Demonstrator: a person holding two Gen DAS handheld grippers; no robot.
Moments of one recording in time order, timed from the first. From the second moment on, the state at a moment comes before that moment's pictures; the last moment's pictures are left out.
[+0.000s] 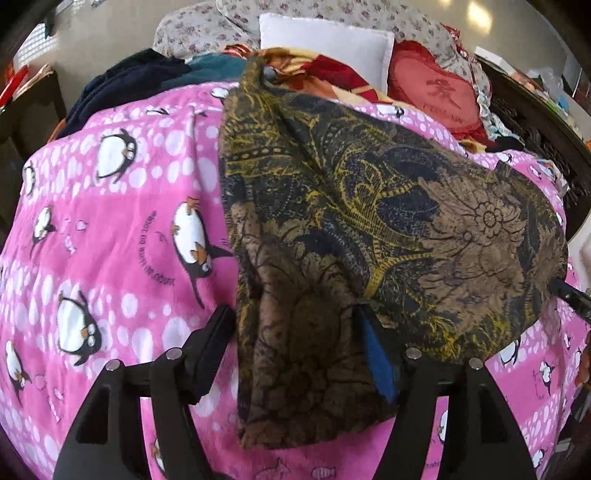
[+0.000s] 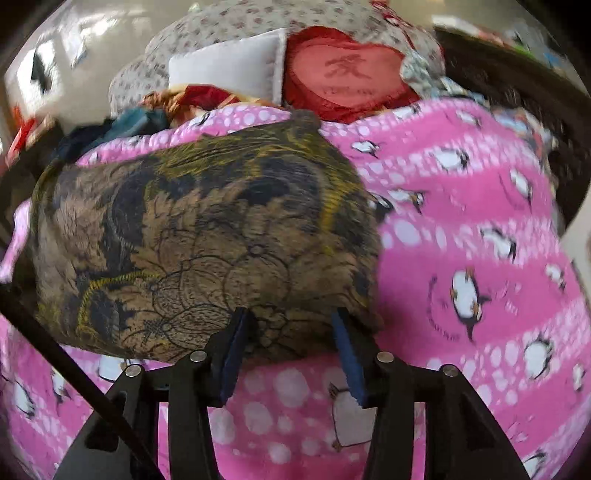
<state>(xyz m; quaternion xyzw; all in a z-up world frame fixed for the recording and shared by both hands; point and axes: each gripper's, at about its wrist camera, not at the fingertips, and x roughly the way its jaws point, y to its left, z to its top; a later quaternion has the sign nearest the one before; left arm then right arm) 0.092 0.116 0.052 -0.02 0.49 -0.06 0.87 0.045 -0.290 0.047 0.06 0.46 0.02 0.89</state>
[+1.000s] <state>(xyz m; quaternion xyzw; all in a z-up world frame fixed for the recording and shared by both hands) 0.075 0.155 0.046 -0.10 0.47 -0.01 0.87 0.129 -0.092 0.079 0.01 0.41 0.16 0.90</state>
